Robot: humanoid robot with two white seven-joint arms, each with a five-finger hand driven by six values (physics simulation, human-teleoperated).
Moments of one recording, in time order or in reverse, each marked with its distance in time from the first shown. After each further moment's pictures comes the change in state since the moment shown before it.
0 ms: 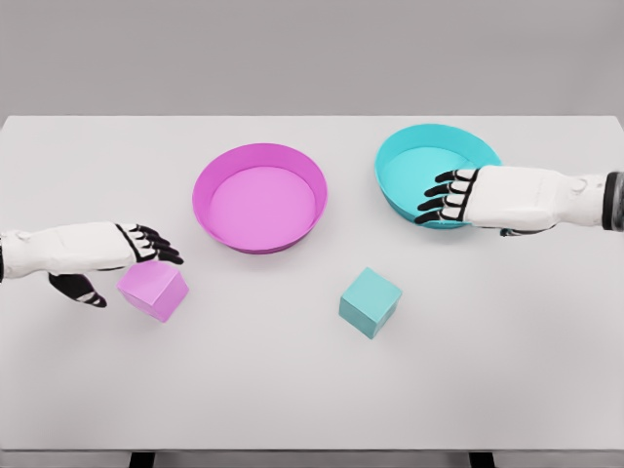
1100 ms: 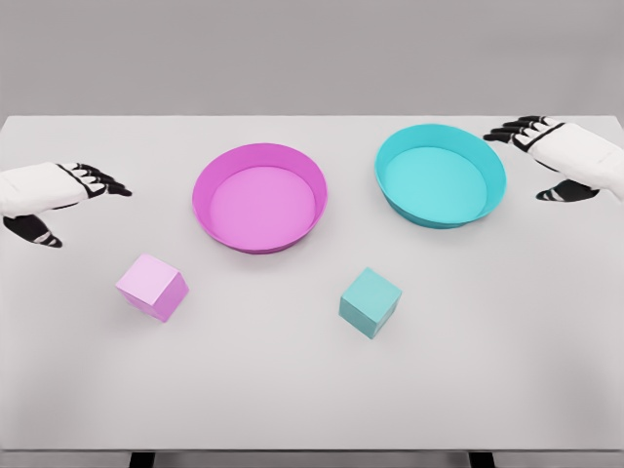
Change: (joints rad) left arm -0.075 -0.068 0.144 0.227 -0.156 0.000 0.003; right arm 0.581 0.230 -0.839 0.399 0.022 0.000 0.014
